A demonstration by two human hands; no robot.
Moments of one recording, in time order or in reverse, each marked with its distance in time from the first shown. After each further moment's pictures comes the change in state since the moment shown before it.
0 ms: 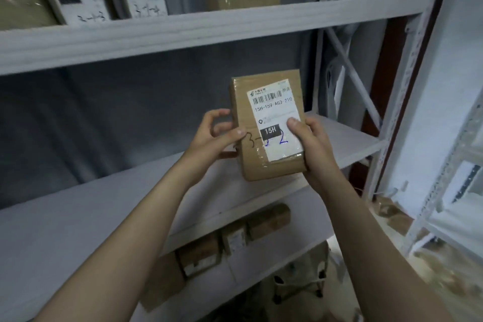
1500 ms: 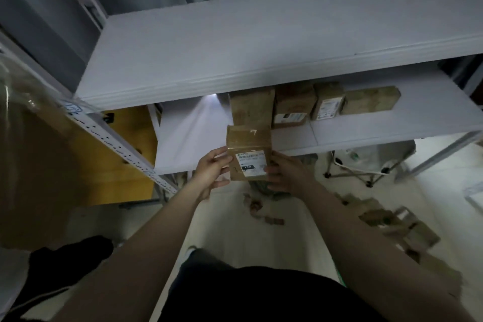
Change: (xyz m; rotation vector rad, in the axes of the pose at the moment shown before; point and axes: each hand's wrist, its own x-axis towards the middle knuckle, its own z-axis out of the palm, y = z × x) left_hand -0.361 -0.318 -0.194 -0.129 0.498 -0.877; right_hand -0.278 0.352 0.130 -0.288 -0.333 1.050
